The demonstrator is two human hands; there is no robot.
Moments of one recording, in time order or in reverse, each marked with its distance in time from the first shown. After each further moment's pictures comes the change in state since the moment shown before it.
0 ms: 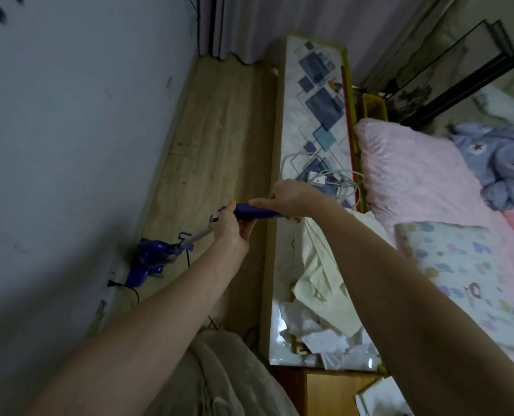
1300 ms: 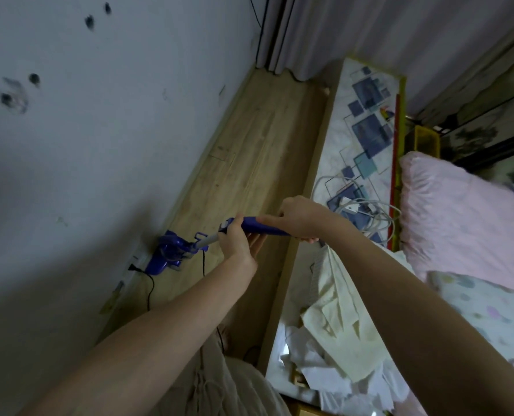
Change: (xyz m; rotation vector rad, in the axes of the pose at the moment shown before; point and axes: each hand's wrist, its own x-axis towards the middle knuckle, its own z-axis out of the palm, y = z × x) left_hand 0.007 -0.001 -0.010 -0.113 0.080 0.187; right_hand 0.012 -0.017 -0.010 -0.008 -0.056 -0.179
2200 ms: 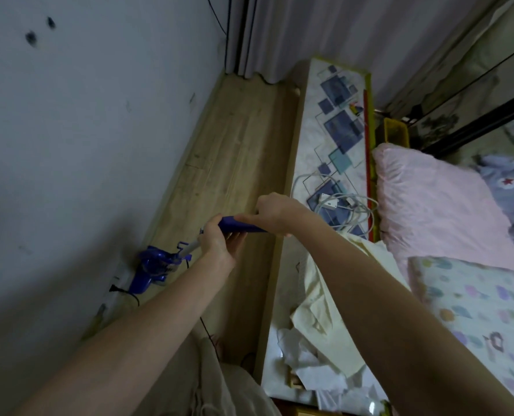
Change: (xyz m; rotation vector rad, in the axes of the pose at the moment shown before) left_hand -0.001 0.007 0.020 0.058 -0.046 -0.069; right_hand 0.010 0.010 -0.003 -0.050 0.082 0.035
